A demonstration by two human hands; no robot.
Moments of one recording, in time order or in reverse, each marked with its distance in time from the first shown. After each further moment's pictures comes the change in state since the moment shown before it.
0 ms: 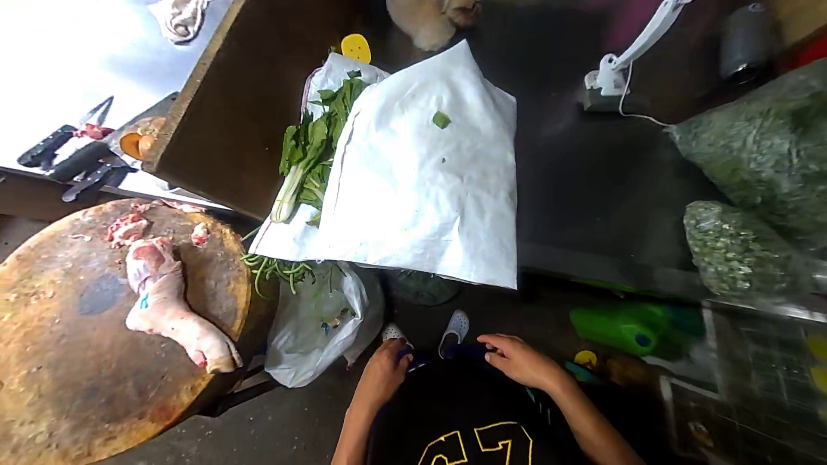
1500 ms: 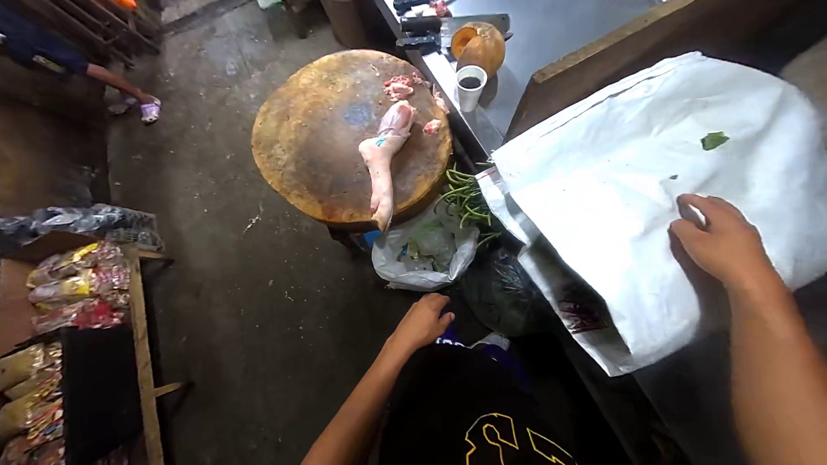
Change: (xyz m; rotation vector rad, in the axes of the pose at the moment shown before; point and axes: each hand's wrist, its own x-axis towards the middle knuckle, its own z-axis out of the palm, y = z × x) left_hand -0.056 -0.074 -0.028 -0.352 0.426 -0.254; right_hand 0.187 -0.283 -0.224 -0.600 0.566 -0.476
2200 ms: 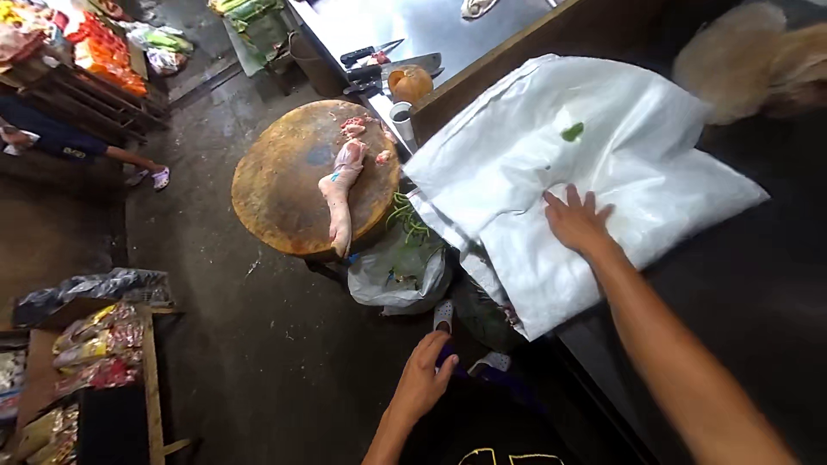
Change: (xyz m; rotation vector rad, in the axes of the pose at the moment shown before) left_hand -0.043 0.106 0.097 -0.091 0.365 0.193; right_hand 0.021 0.017 0.038 -0.167 -0.188 -0.074
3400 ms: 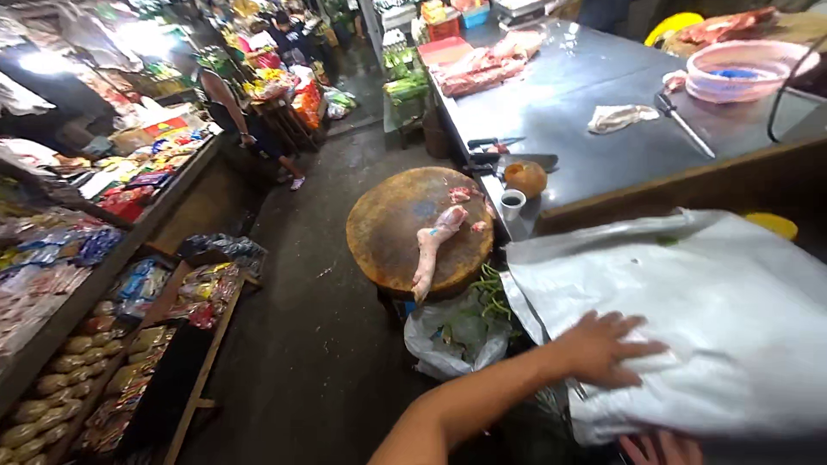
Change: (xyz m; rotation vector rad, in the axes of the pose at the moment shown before) left_hand 0.269 0.112 -0.012 0.317 -0.096 0.575; right_hand -0.129 -0.022 0.101 1.642 0.274 0.393
